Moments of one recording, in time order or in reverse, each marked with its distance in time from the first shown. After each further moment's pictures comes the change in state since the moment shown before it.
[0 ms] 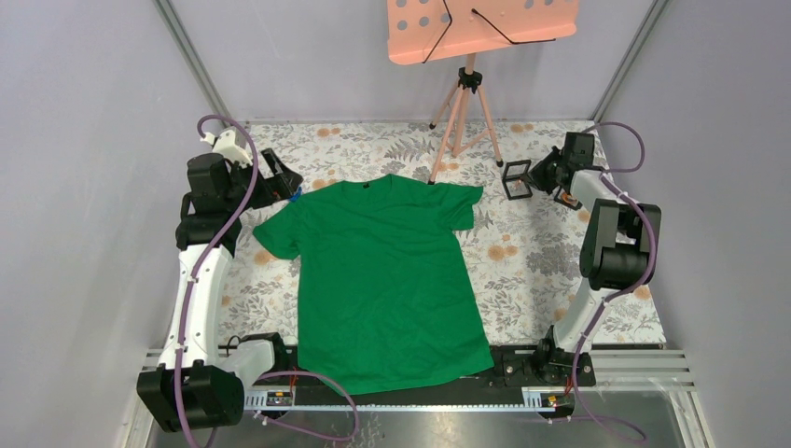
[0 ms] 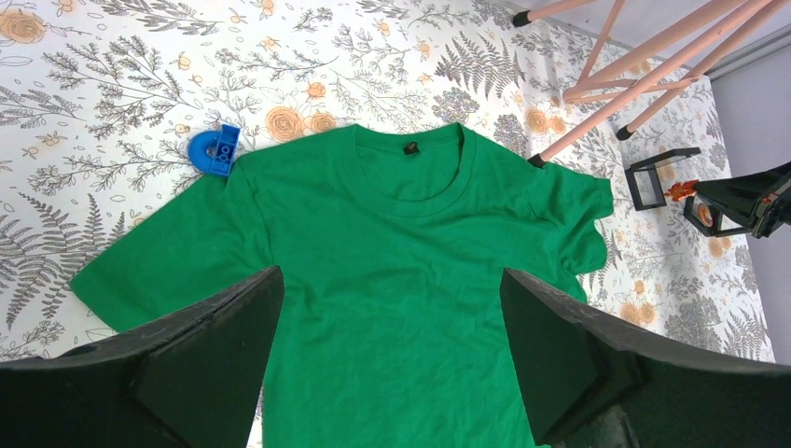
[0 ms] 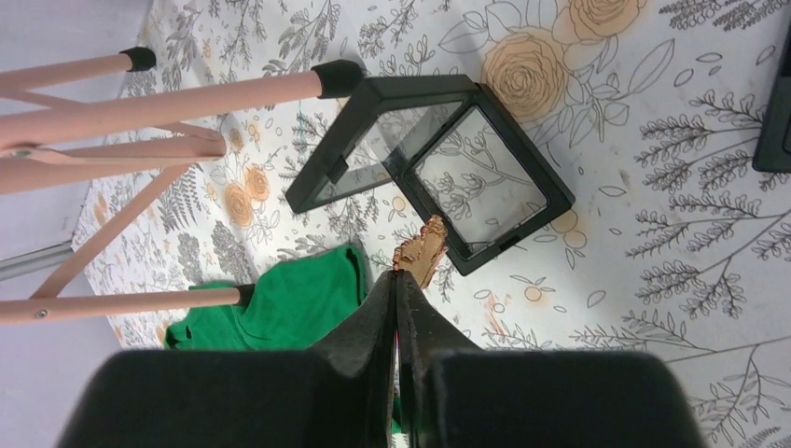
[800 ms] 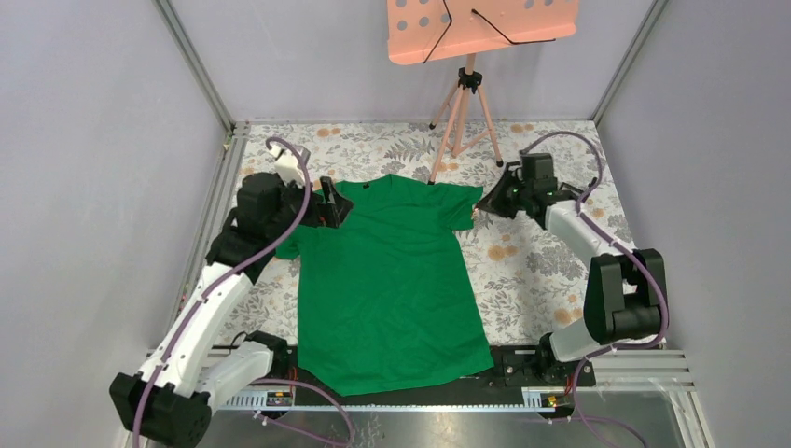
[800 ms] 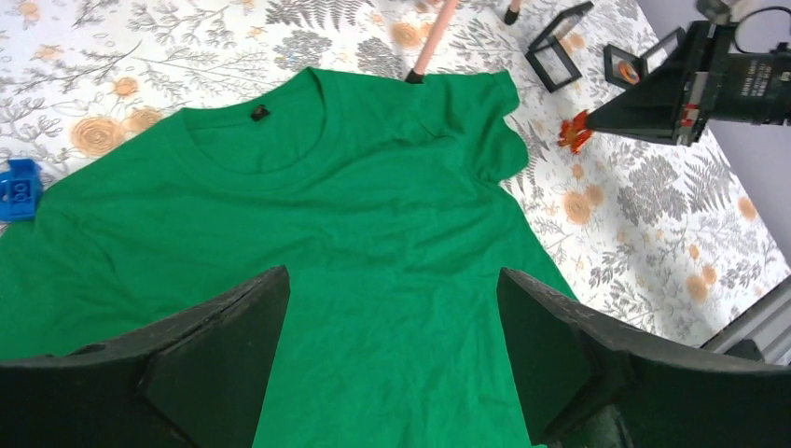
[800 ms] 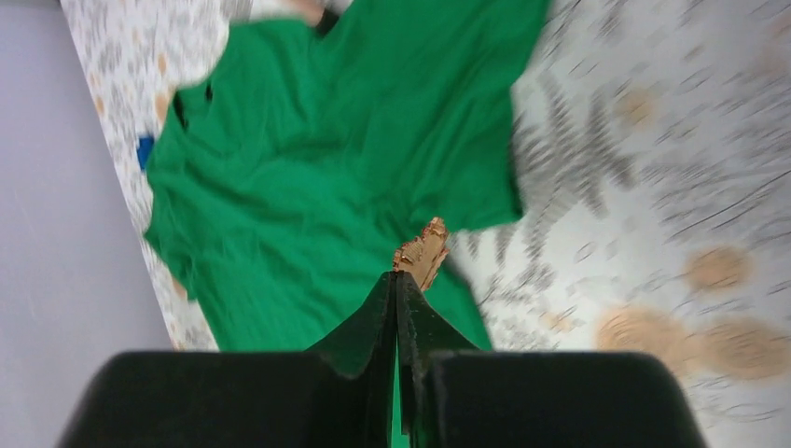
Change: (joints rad) left arm -0.374 -0.073 -0.102 0.091 -0.076 0.044; right arm 0.250 -0.349 -0.282 -0.039 -0.068 -0.039
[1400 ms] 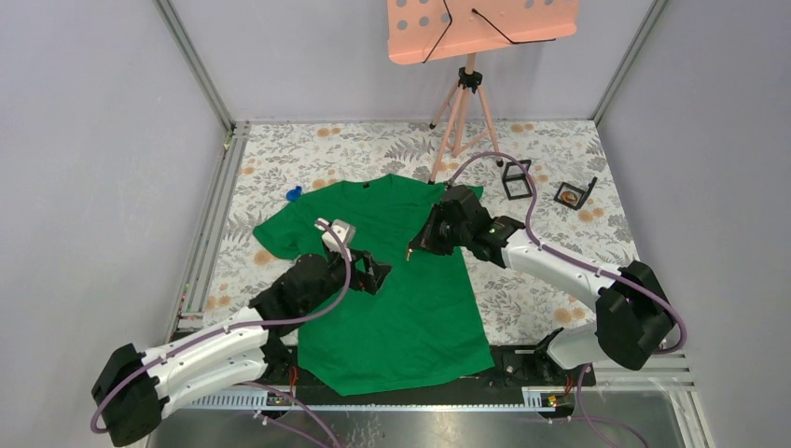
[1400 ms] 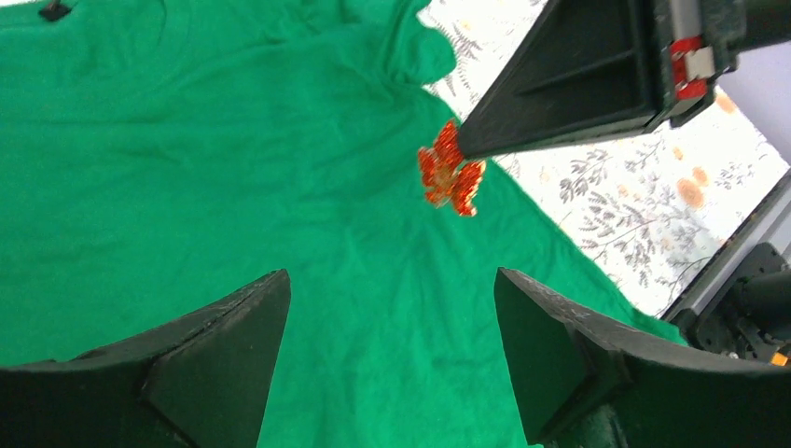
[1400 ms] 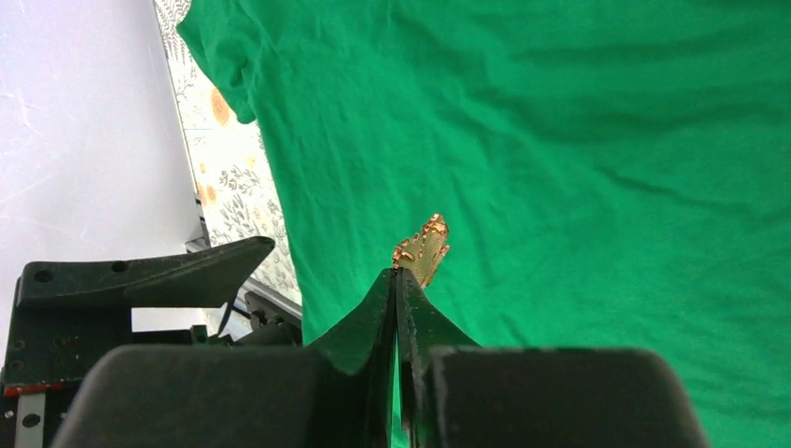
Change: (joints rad) left arm -0.578 -0.204 -0.615 0.511 -0.397 -0.109; right arm 0.609 -0.117 -0.064 -0.006 0.192 0.293
